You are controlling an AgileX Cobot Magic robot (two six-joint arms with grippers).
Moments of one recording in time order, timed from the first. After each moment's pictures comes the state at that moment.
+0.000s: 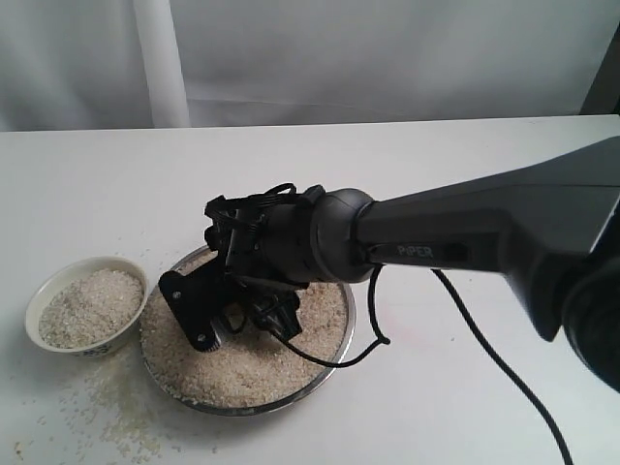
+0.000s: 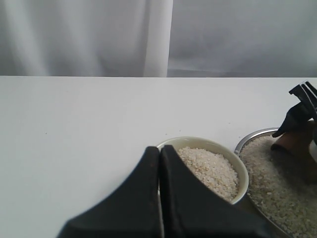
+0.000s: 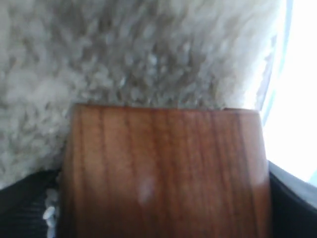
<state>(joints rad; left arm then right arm) -0.06 0.00 0.00 0.05 0.29 -0.09 0.90 2.22 -1.49 -0.70 0.47 -0.73</state>
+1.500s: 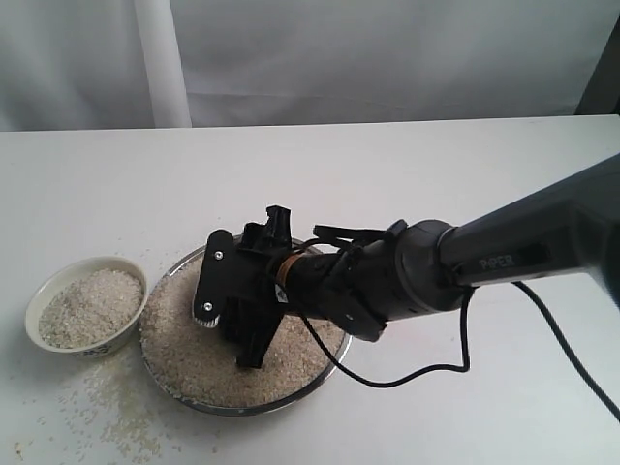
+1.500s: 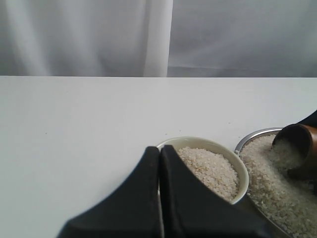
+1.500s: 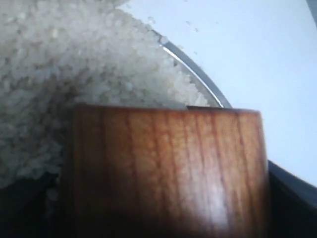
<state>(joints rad) -0.06 0.00 0.00 0.05 0.29 -0.09 0.80 2.14 -1.13 -0.20 -0.27 -0.59</state>
